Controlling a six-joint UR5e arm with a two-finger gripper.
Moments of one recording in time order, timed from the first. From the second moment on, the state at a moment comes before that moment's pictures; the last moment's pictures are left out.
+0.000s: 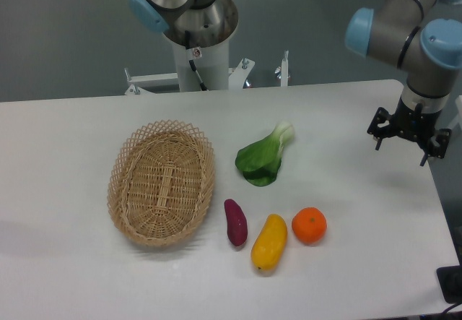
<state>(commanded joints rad) 2.89 -2.02 -1.54 -0.99 1.47 1.43</state>
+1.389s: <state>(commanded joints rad) 2.72 -2.03 -1.63 -0.99 1.44 1.16</state>
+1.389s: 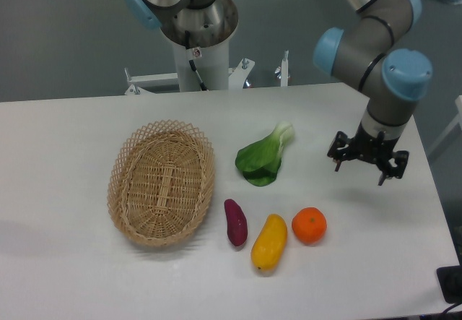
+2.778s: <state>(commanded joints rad) 2.58 -2.17 -1.60 -0.83 1.54 0.98</state>
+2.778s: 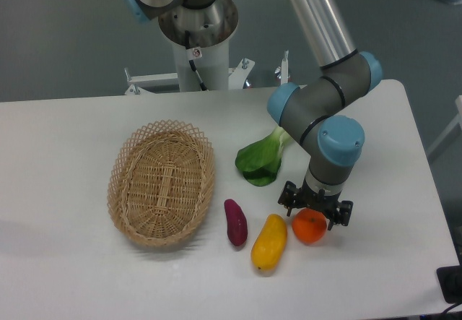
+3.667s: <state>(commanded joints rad) 2.64 -2.10 -1.55 -0.85 1.55 1.02</state>
